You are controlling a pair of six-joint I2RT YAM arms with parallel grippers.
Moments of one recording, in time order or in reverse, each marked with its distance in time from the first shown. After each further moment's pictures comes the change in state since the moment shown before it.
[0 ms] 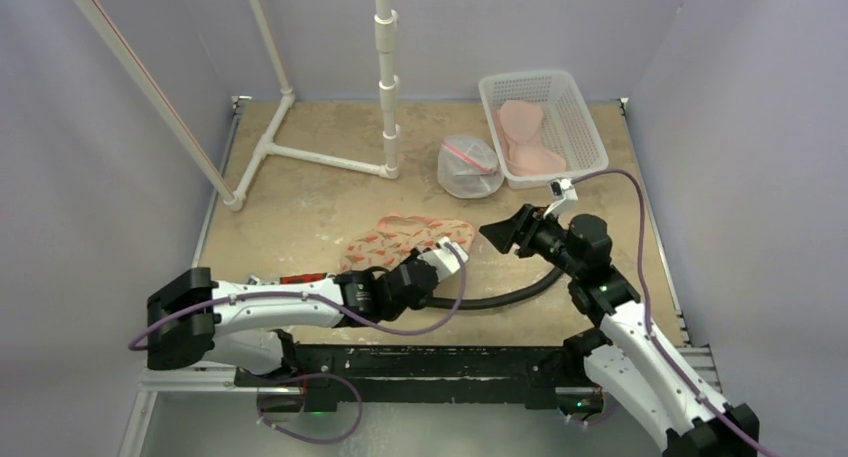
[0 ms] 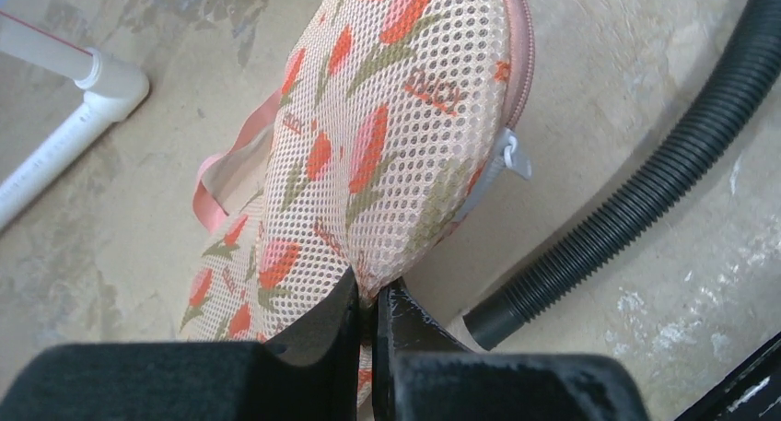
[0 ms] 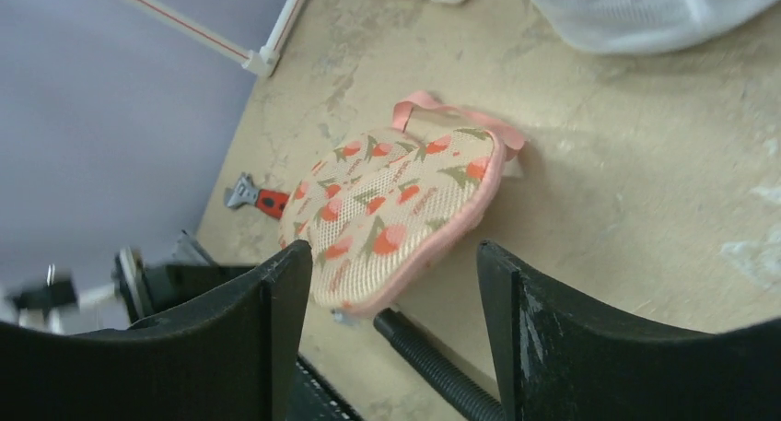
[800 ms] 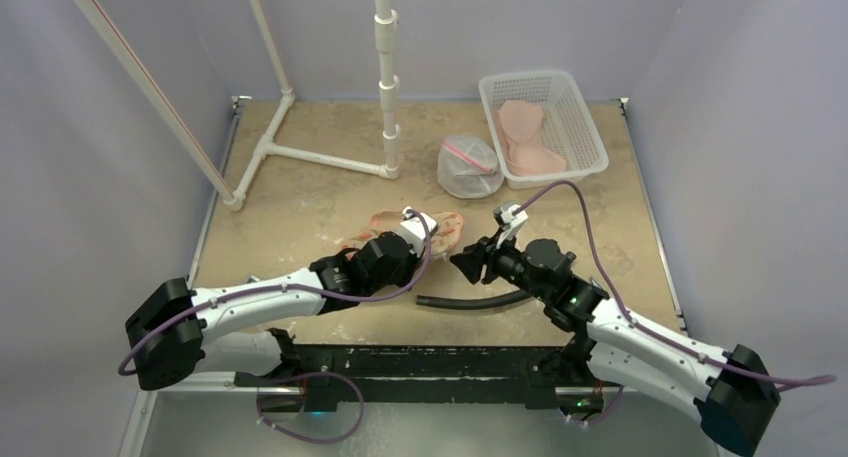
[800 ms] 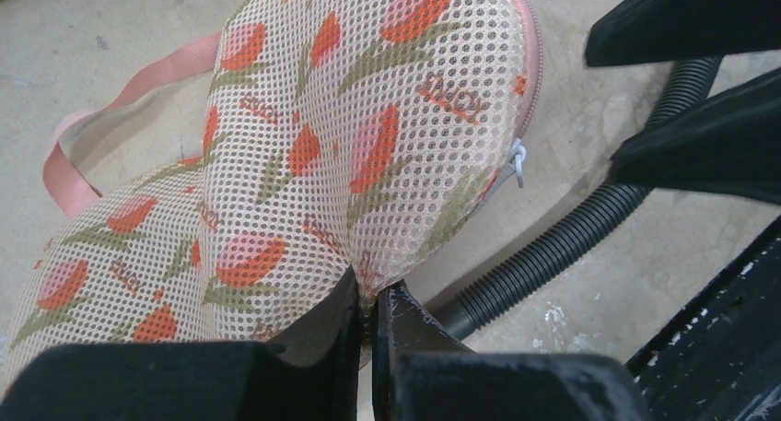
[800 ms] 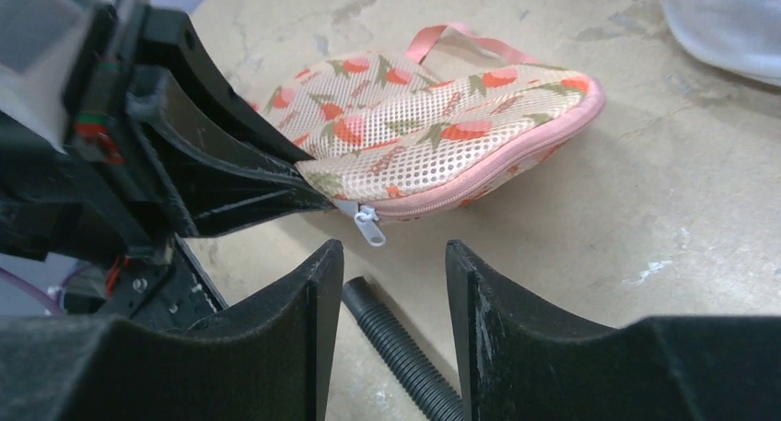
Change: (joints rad) left arm 0.248 -0.111 -0.085 0.051 0.356 -0.250; right arm 0.430 0.028 -0.111 0.199 0.298 -0.282
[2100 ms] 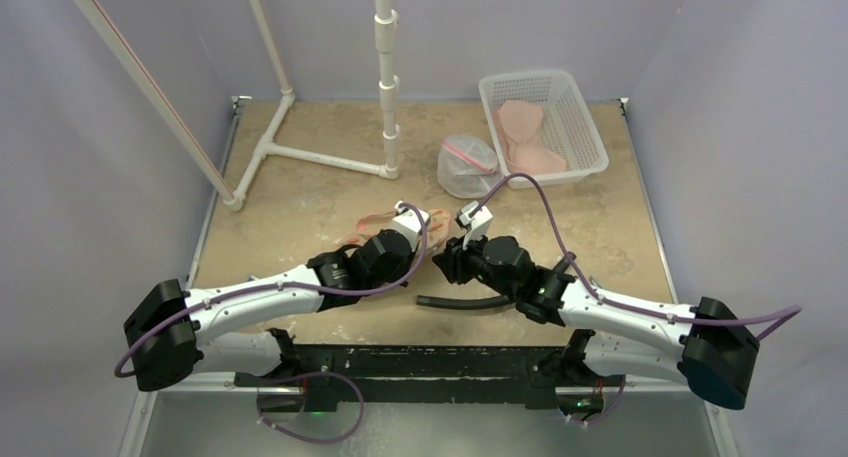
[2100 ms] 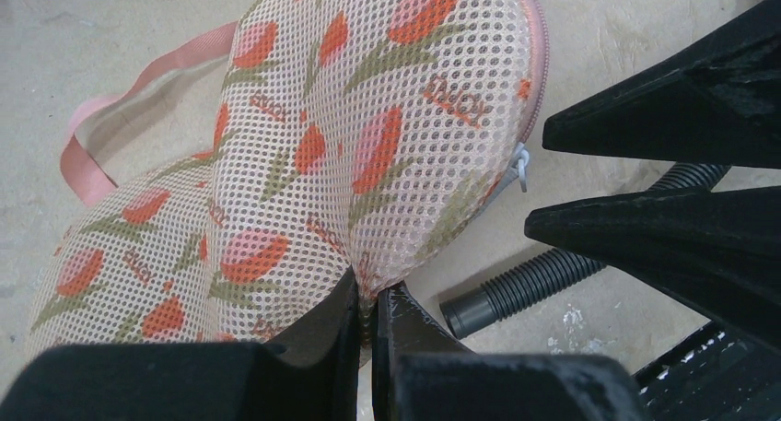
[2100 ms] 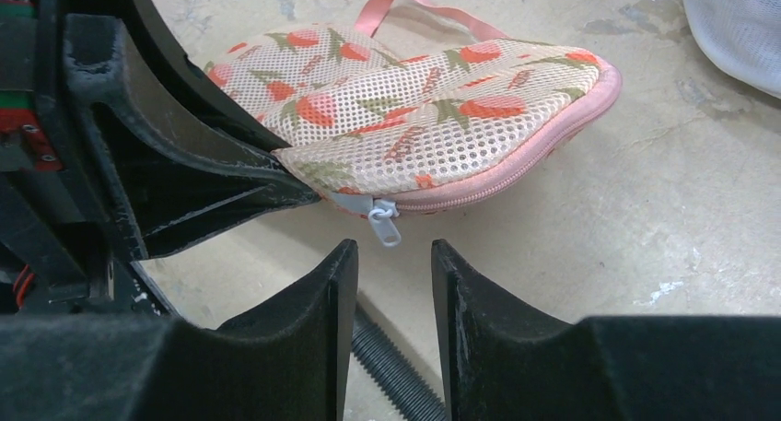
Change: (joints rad) left arm 0.000 -0.019 0.051 -0.147 -0.094 -0.102; right arm 0.190 0.300 0.148 0.006 0.213 -0.084
